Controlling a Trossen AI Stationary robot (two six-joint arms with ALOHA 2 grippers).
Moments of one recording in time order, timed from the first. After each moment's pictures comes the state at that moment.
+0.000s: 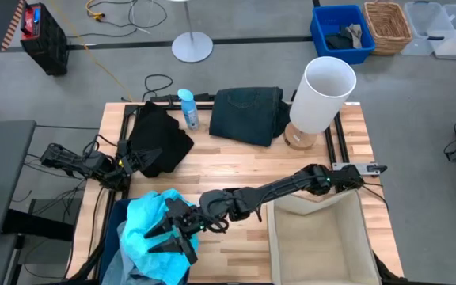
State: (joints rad) left arm -0.31 0.02 0.07 0.35 -0.66 -0.83; right arm 0.33 2.38 2.36 0.19 -0.16 0.49
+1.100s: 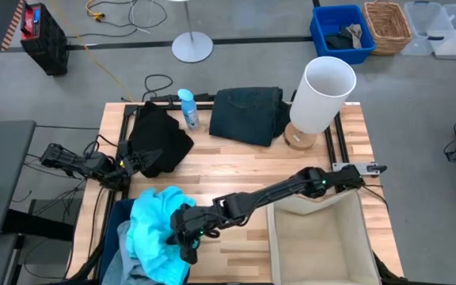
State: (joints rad) left arm -0.31 0.02 0.07 0.32 -0.66 -0.83; right arm 0.34 2.44 2.34 -0.32 -0.09 0.49
